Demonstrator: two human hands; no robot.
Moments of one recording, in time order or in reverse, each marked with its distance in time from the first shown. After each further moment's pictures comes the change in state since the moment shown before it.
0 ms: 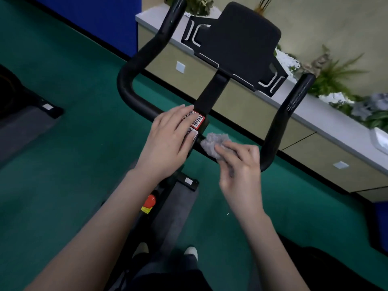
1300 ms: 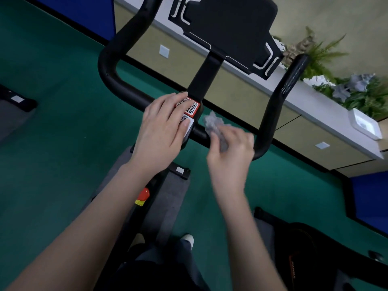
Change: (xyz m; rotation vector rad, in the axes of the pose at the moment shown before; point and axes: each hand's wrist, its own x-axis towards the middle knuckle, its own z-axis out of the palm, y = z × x) left_hand 0.001 -0.009 0.006 -0.066 0.012 0.013; right_hand 0.013 -0.026 0.026 0.046 0.173 0.333
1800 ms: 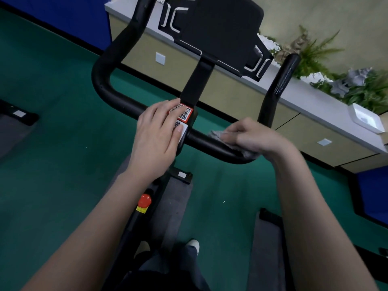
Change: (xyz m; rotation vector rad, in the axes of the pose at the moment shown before) left_hand -0.001 -0.001 0.004 -0.004 0.030 -0.007; right_hand 0.097 0.037 -0.038 -0.070 -1.003 0.304
